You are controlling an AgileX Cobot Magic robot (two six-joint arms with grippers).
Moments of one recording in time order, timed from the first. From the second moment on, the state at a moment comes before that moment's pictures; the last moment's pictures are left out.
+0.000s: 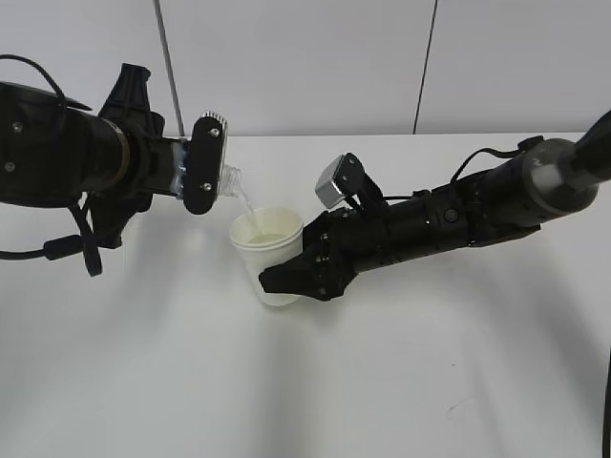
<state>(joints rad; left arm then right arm) -0.57 1.71 -1.00 1.52 0.51 -0.08 0.26 2.24 -1.26 -1.49 -0.92 0.96</state>
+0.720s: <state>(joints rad) -0.59 1.70 -1.00 1.42 0.48 -0.27 0.26 2.24 -1.26 -1.49 -0.92 0.96</state>
